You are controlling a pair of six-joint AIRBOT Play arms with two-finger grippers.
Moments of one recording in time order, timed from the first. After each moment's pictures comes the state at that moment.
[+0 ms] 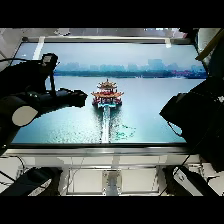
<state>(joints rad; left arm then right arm) -0.52 -0.82 1.06 1.49 -0.93 -1.82 -0.36 -1.00 1.56 -0.99 1.76 1.39</state>
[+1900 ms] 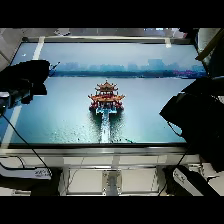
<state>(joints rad) 0.45 -1.53 1.06 0.63 -0.34 -1.73 -0.27 -1.00 1.50 -0.99 1.70 1.40</state>
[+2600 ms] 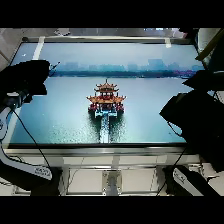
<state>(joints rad) 0.43 -1.71 1.14 0.55 -0.04 -1.72 -0.26 -1.00 1.50 -1.00 1.57 1.43</state>
